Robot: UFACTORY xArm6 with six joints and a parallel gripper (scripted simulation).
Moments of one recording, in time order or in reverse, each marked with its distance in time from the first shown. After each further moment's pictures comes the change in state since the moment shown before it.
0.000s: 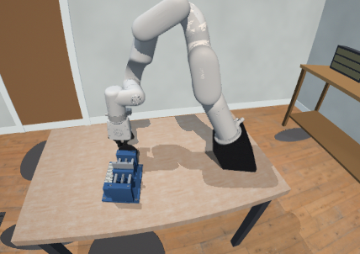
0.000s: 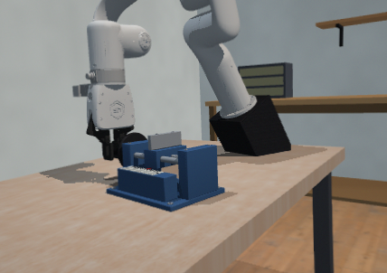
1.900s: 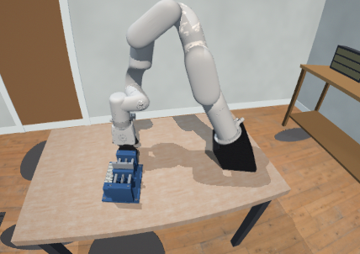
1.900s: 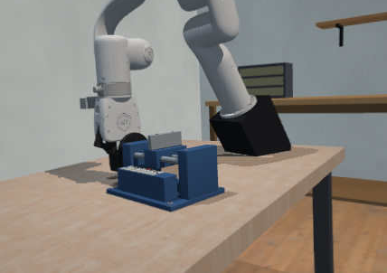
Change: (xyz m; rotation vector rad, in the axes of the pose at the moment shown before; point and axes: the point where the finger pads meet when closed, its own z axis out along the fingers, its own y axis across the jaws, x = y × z) arm 0.000 0.017 0.029 -0.008 0.000 0.000
